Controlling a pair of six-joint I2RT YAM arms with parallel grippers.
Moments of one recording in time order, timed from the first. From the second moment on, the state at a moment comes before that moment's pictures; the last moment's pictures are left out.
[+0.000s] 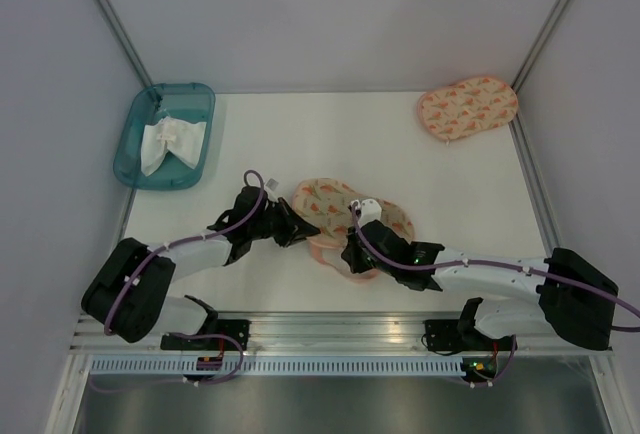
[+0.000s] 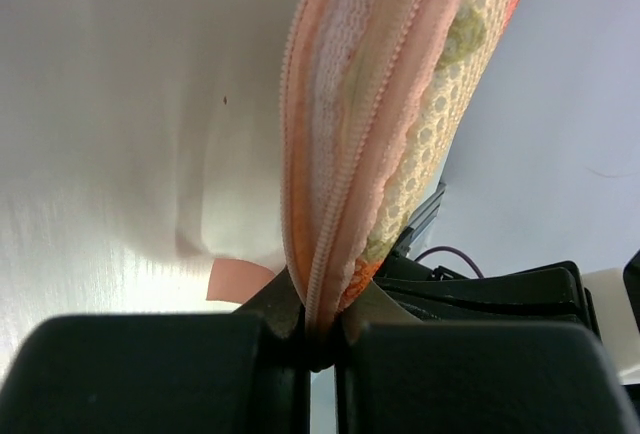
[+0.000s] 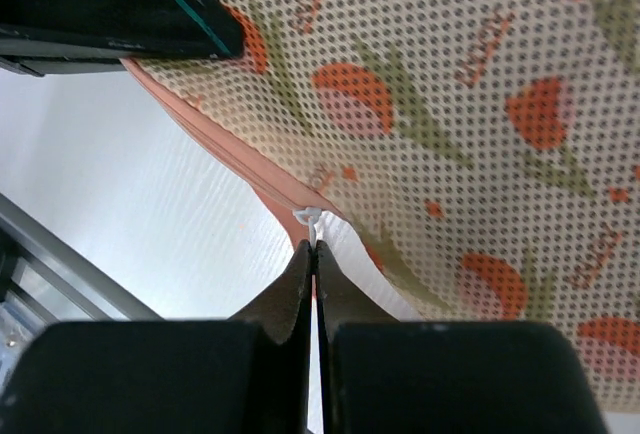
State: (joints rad) left arm -0.52 1.36 0.46 0.30 0.44 -1.15; right arm 1.06 1.26 0.58 -0.01 0.22 0.64
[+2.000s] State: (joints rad) left arm -0.61 1.56 0.52 0.43 0.57 -1.11; right arm 1.06 1.35 0.58 0.17 -0.01 0.59
